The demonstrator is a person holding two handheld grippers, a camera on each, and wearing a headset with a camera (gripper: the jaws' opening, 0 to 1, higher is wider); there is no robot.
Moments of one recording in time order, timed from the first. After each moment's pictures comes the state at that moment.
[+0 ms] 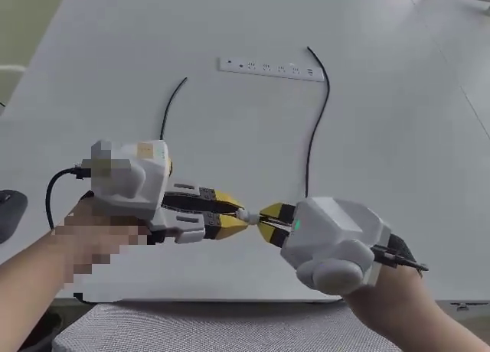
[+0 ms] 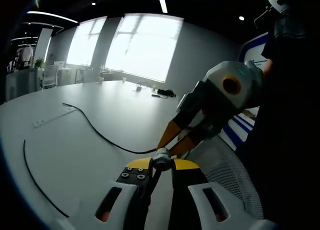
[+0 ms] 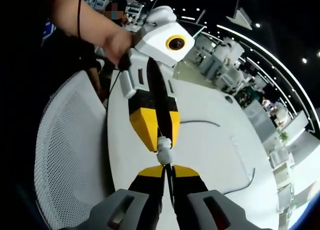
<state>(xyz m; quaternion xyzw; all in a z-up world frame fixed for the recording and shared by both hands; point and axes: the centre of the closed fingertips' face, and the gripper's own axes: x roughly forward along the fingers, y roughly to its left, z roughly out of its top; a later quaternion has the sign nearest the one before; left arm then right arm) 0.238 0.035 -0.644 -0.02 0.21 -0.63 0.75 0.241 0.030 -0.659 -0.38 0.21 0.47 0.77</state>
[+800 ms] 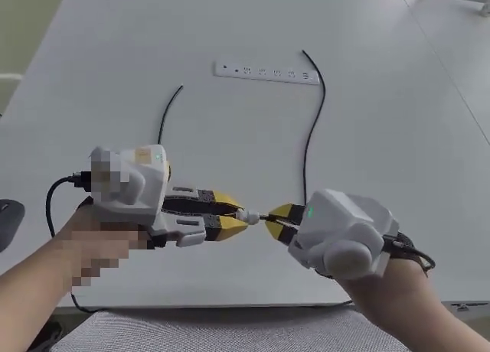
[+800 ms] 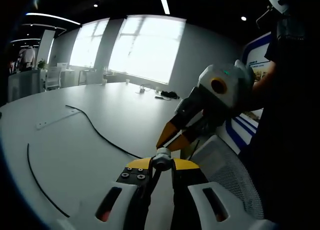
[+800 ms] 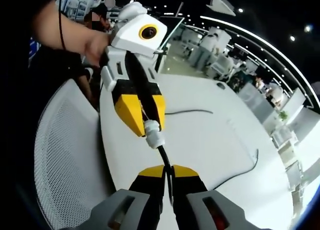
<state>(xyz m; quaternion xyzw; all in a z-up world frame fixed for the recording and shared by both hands) 0.245 0.031 -0.638 -0.02 0.20 -0.61 0.76 0.257 0.001 -0.664 -0.32 0.26 0.43 0.80</state>
